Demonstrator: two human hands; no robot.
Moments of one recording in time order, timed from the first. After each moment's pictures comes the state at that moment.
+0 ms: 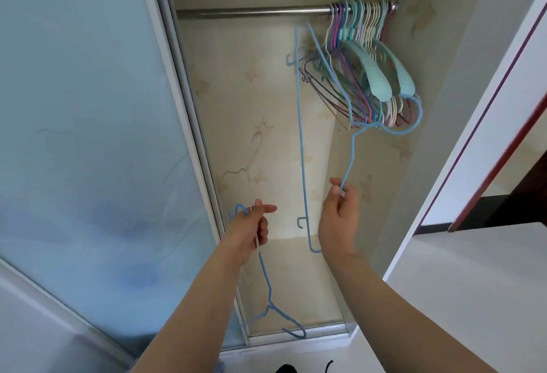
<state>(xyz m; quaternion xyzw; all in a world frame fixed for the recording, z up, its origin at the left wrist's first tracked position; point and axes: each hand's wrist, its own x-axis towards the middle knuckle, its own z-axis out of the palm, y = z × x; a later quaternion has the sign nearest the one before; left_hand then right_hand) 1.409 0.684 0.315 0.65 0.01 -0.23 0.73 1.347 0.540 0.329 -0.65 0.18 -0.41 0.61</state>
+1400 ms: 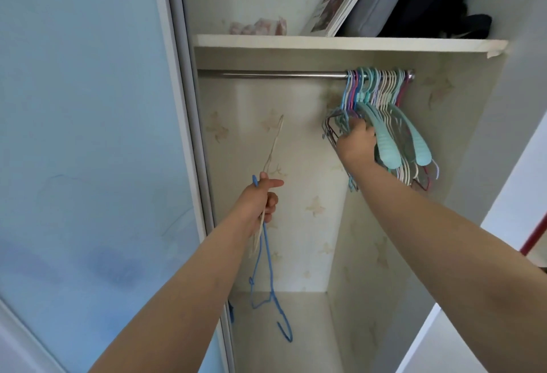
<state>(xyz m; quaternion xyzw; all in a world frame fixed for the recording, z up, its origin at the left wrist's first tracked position) 1.515 0.641 0.423 0.67 -0.06 -0.16 0.72 1.540 0.423 0.494 -0.86 0.21 -0.34 0.31</state>
